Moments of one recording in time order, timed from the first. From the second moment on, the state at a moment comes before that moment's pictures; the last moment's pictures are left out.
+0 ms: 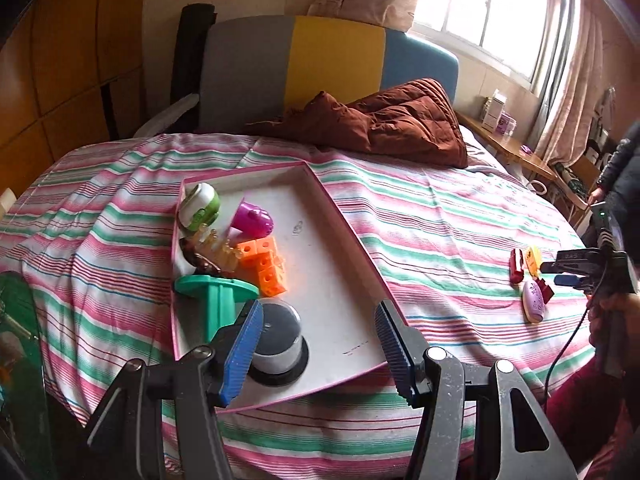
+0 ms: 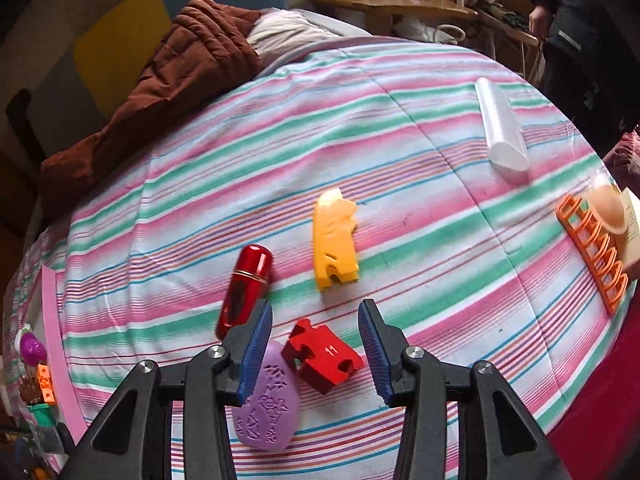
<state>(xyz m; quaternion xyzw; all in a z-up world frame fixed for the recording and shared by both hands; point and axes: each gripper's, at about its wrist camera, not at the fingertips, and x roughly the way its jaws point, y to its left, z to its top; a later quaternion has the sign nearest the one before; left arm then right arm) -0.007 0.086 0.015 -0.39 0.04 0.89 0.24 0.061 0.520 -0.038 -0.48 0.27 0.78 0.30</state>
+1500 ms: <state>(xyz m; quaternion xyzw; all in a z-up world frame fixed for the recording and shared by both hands) -0.003 0.320 -0.040 -0.48 0.14 0.77 0.40 0.046 0.519 -0.038 -0.42 0.37 0.81 0.14</state>
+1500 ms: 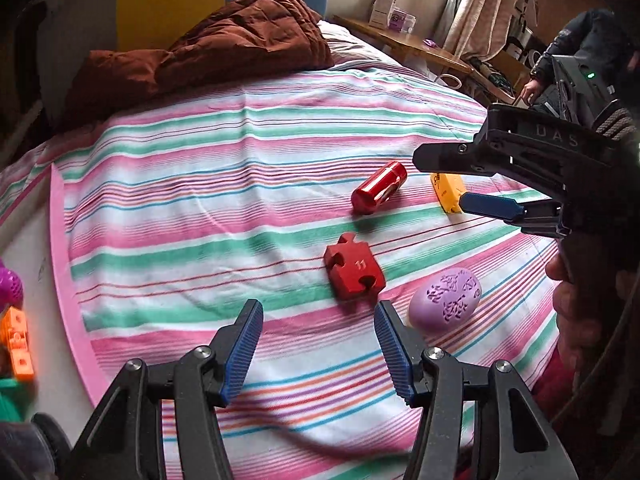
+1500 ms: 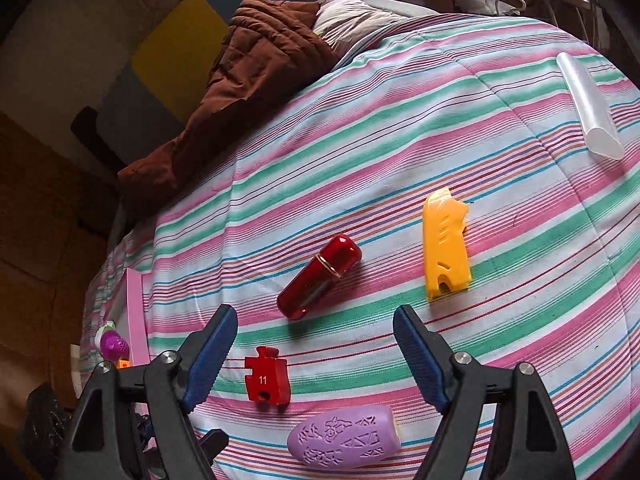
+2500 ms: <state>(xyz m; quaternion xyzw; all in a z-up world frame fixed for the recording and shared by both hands) 0.013 0.277 -0.072 -0.41 0.16 0.81 0.39 0.050 0.537 -0.050 -0.45 0.37 0.78 0.21</state>
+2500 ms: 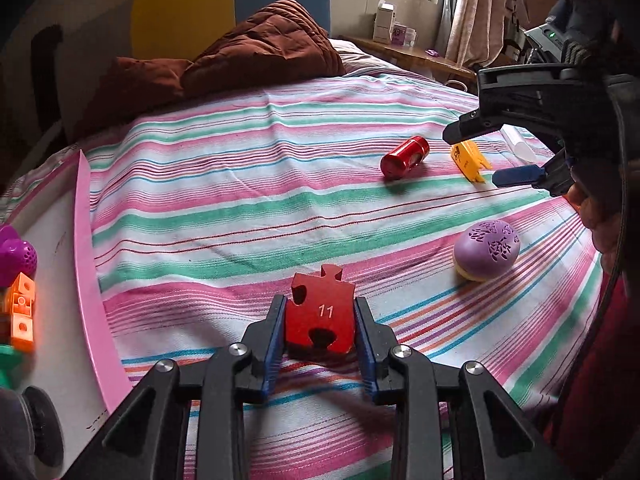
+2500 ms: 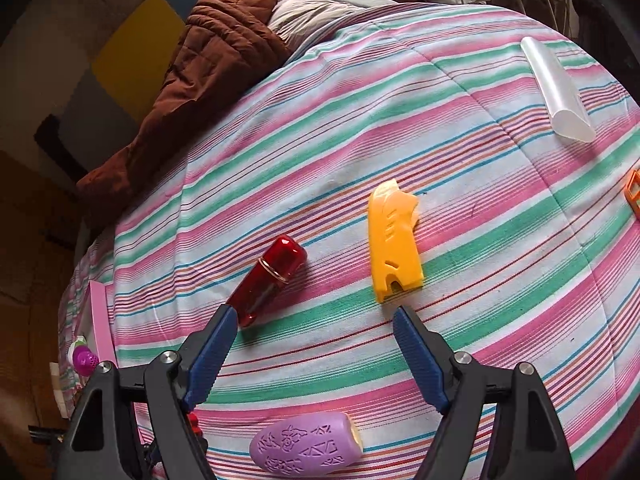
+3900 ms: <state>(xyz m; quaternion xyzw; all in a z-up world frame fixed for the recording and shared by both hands) 0.017 0.261 -0.074 -0.40 0.14 0.81 0.40 0.013 0.437 -0.060 -0.54 0.24 0.80 0.13</state>
